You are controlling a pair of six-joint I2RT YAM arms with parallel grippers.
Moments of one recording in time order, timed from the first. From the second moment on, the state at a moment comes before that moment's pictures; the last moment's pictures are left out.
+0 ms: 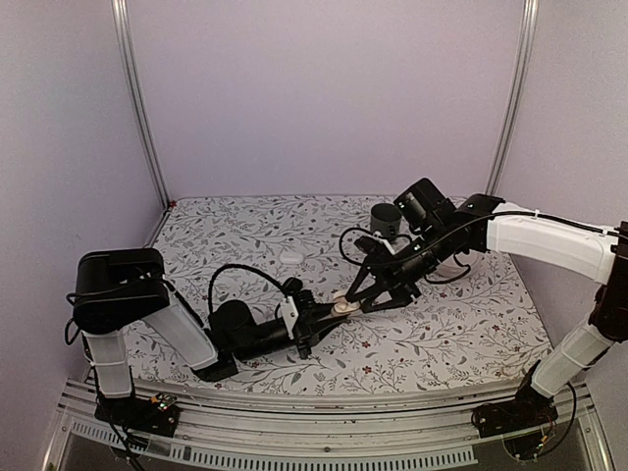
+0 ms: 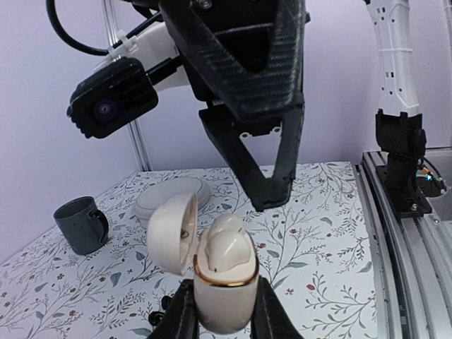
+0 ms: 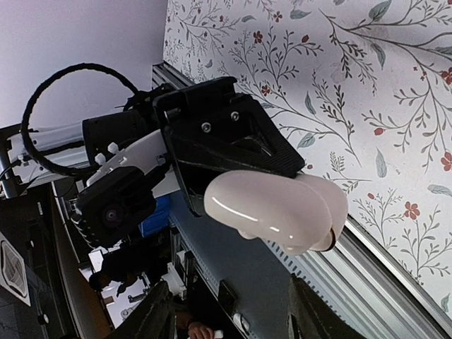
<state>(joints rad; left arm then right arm) -1.13 1.94 0.54 1.52 0.07 0.18 0.78 1.56 1.28 -0.73 -0.84 0.70</state>
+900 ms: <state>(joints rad) -1.12 1.59 0.26 1.52 0.22 -0.18 0.83 1.25 0.80 -0.04 -0.46 0.73</state>
